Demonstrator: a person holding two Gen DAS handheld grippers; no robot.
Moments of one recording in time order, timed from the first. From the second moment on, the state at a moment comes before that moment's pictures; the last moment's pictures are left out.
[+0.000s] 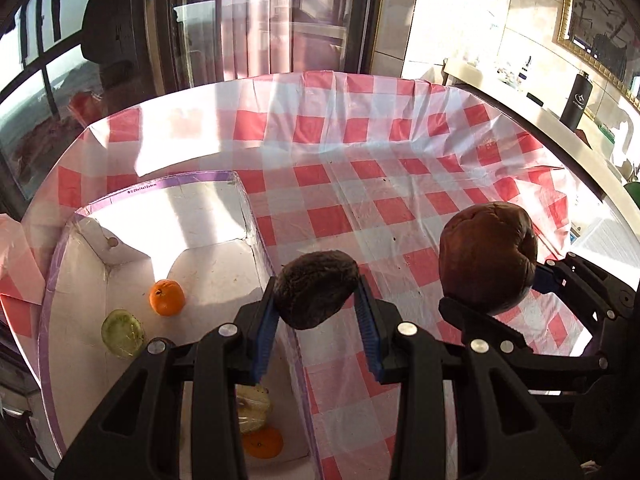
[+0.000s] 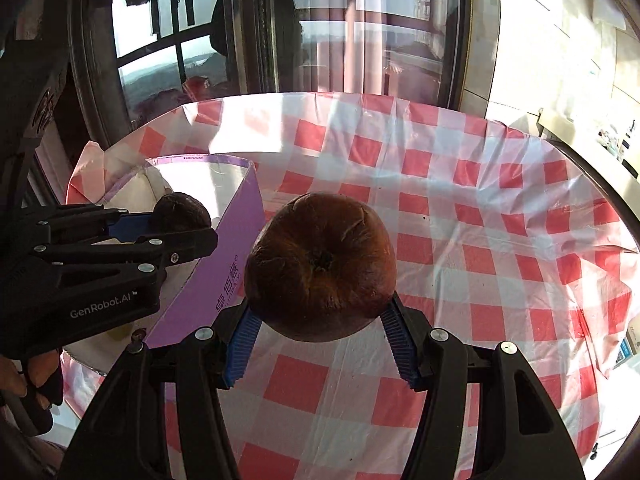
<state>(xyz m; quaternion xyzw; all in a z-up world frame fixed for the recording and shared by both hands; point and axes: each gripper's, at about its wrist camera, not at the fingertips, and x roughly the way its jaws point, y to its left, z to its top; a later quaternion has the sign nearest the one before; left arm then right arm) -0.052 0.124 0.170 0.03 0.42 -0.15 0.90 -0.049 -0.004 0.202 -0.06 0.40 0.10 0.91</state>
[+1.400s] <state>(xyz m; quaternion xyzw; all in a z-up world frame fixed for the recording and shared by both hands) -0.033 0.304 0.082 -0.02 0.54 -0.02 0.84 -0.013 0.170 0.130 -0.17 0.51 0.22 0.82</state>
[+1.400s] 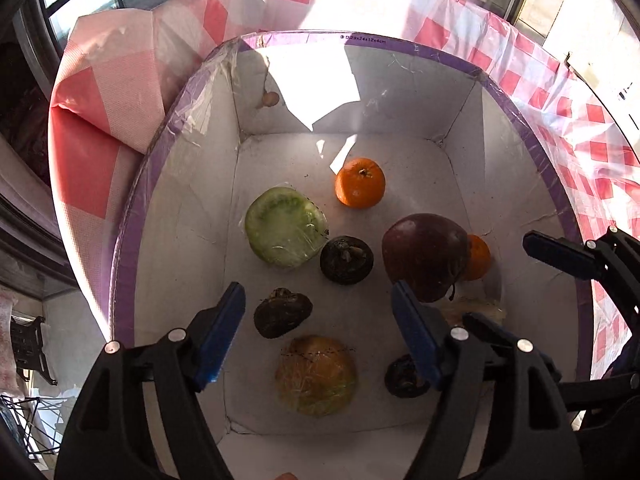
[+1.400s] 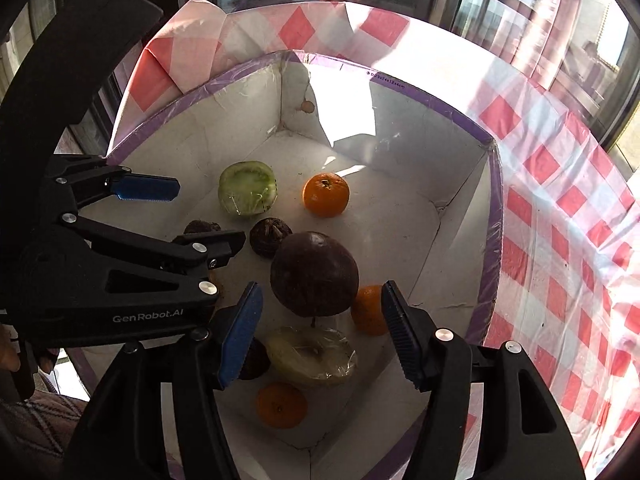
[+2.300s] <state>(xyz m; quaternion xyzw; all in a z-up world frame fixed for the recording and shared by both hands) -0.042 0.286 0.102 0.02 0.53 0.01 0.85 -0.023 0.174 0.138 -0.15 0.56 0.23 0.78</state>
